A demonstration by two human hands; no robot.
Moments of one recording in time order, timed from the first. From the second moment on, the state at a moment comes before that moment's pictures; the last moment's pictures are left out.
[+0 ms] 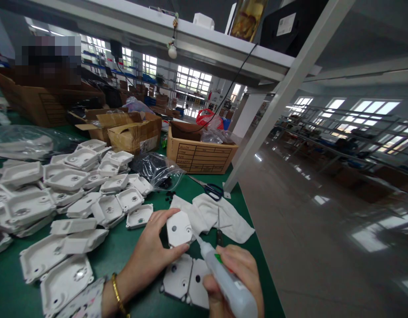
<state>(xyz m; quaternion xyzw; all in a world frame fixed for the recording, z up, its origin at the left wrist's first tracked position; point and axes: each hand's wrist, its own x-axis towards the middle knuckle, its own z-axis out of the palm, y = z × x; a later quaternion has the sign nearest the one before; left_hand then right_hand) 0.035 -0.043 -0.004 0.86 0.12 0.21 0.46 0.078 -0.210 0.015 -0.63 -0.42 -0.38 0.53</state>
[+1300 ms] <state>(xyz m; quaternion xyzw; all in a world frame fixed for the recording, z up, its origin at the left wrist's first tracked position) -0.030 -0.062 0.015 0.99 0.02 0.03 0.15 0.129 -0.246 0.021 -0.25 0.09 0.02 0.96</state>
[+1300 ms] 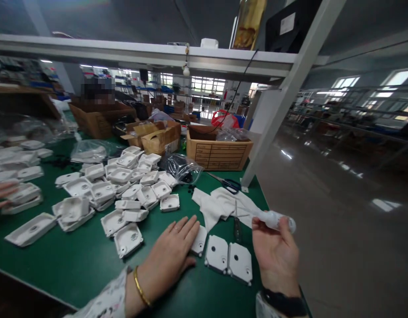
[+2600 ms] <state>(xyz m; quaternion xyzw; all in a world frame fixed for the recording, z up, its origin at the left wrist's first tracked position) 0.043 -0.031 0.010 0.27 0.21 0.10 0.93 0.126 -0.235 0.009 -0.25 0.14 0.12 0.95</state>
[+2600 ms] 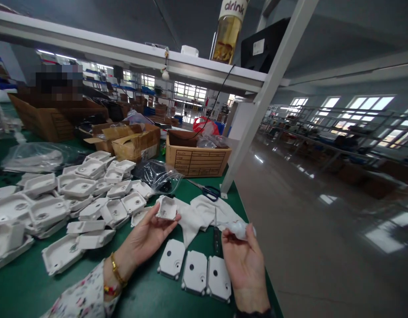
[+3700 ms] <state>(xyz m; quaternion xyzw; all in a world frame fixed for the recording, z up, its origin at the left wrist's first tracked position) 0.031 -0.045 -0.005 0.92 0.01 0.33 0.19 0.103 -0.209 0.016 -0.43 0.02 -0.05 0.90</state>
